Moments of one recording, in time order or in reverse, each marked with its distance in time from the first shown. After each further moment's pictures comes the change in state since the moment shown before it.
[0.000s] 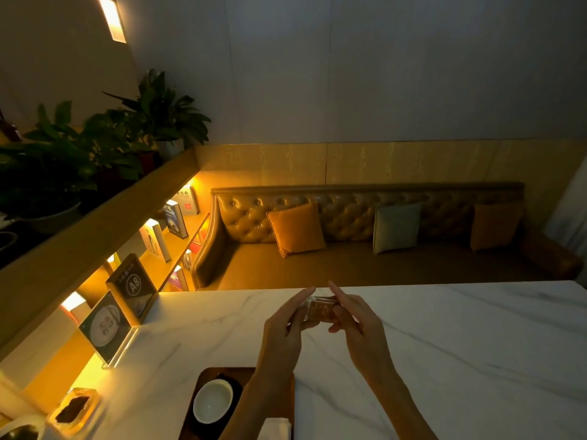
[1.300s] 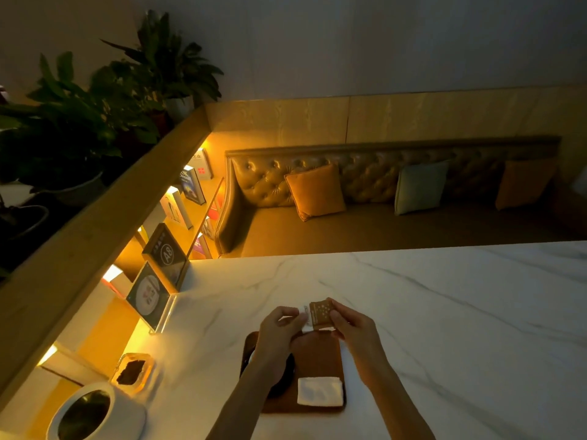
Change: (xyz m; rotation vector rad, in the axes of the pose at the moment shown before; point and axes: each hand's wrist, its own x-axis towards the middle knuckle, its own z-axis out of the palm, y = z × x) left_hand -0.015 -0.090 -0.130 -0.512 0.057 -0.827; right_hand -0.024 0.034 0.150 0.289 0.019 0.582
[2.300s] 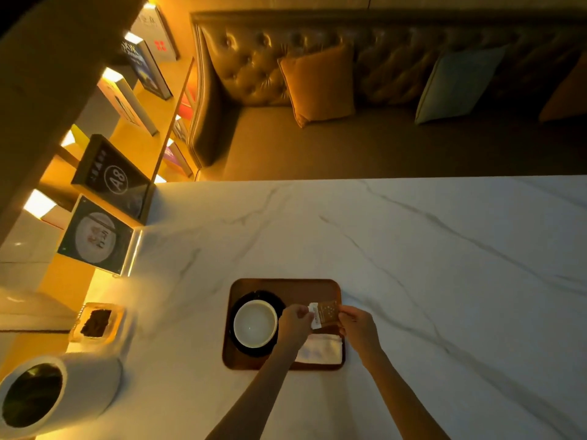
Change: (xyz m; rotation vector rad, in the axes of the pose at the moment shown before) left_hand 0.139 -0.163 -0.024 0.682 0.125 -0.332; right_hand 0.091 0.195 -0.020 -0.457 0.075 0.486
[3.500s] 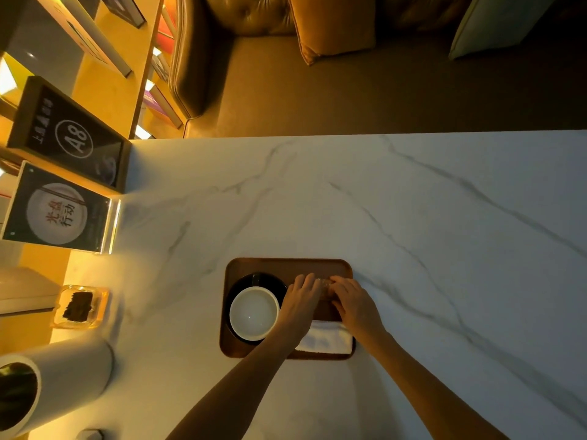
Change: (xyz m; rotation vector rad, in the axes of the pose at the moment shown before) left_hand 0.073 -0.043 0.017 1.014 -0.137 0.571; right_hand 0.068 0.043 0.028 -0.731 -0.105 -0.668
